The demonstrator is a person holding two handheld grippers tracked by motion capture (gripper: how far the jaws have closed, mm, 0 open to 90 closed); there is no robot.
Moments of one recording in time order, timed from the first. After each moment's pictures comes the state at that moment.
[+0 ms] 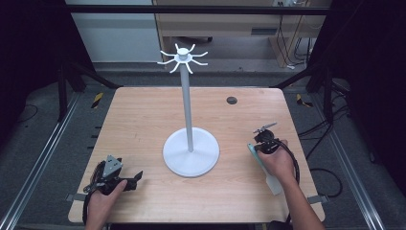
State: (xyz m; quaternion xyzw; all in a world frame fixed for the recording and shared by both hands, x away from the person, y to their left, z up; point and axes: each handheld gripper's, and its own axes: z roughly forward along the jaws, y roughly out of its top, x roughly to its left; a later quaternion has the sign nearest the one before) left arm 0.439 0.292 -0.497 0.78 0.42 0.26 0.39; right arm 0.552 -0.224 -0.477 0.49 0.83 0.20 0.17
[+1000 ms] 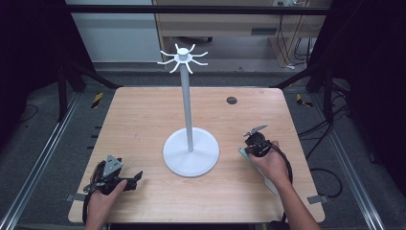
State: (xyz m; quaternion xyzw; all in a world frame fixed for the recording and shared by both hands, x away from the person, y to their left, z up) left arm 0.440 0.292 -0.497 0.78 0.42 0.26 0.39; right arm 0.541 -0.196 -0.472 0.45 0.85 0.22 0.16
